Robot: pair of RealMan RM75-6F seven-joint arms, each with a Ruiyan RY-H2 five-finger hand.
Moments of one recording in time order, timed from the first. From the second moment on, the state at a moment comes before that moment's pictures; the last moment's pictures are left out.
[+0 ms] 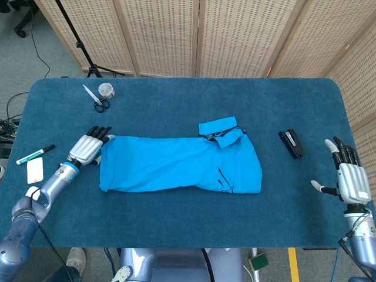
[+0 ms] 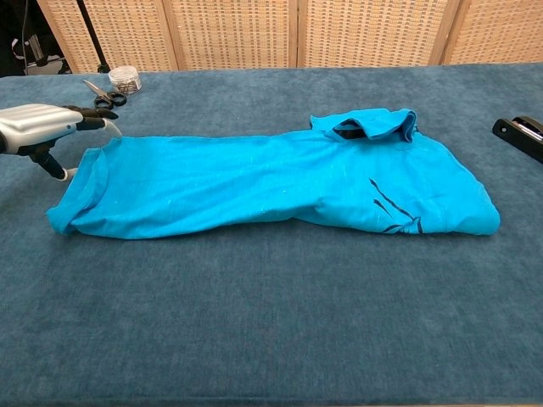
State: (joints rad) left arm -0.73 -1.83 0.10 -0.24 1.66 0.92 -0.67; right arm 0.25 -1.16 0.18 -1.51 -1.30 1.33 0.20
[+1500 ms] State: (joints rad) left arm -0.71 -1.83 0.08 -0.21 1.61 0.92 -0.66; right arm 0.24 -1.16 0.18 -1.50 -1.34 1.32 0.23
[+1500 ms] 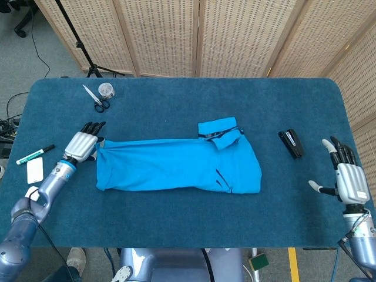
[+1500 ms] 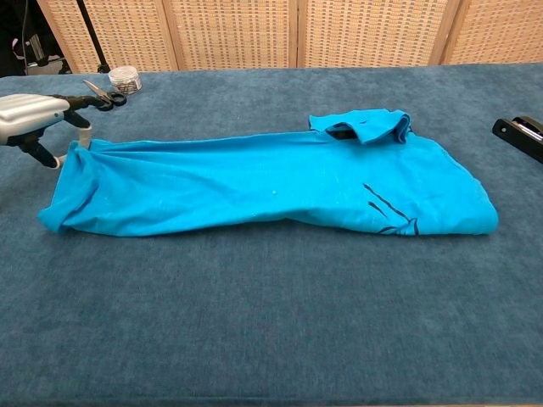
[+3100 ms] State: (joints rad) left arm -0.58 -1.65 0.04 -0.13 1.53 0.75 -0.62; right arm 0.24 -1.16 0.18 -1.51 -1.35 1.31 0.23
